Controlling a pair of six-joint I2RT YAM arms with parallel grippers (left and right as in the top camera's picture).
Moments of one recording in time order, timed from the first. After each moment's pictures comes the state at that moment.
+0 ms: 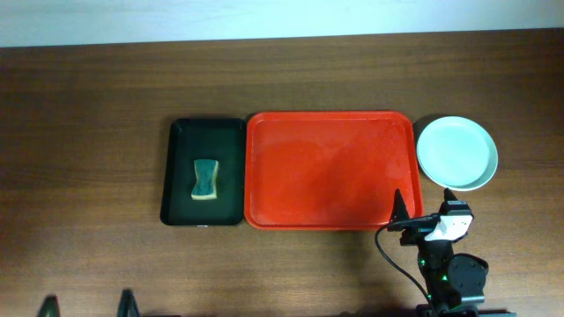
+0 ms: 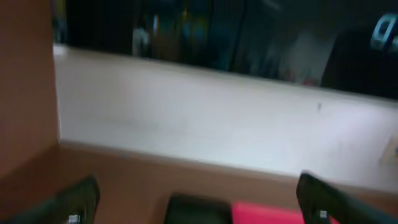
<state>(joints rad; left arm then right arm) -0.04 0.02 1.08 -0.91 -0.08 -0.18 0.02 0.01 0.01 -0.07 0.01 0.08</state>
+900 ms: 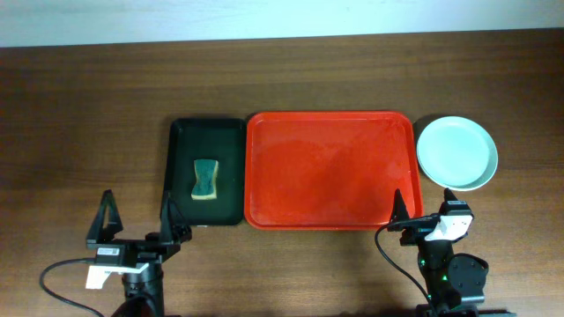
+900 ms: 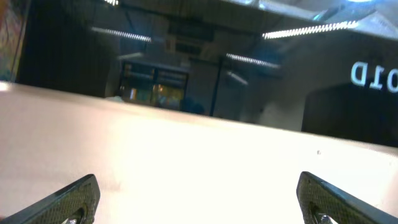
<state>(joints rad) -0.04 0.02 0.06 0.46 -0.03 -0.19 0.02 0.01 0.01 -0.07 0.01 0.08</state>
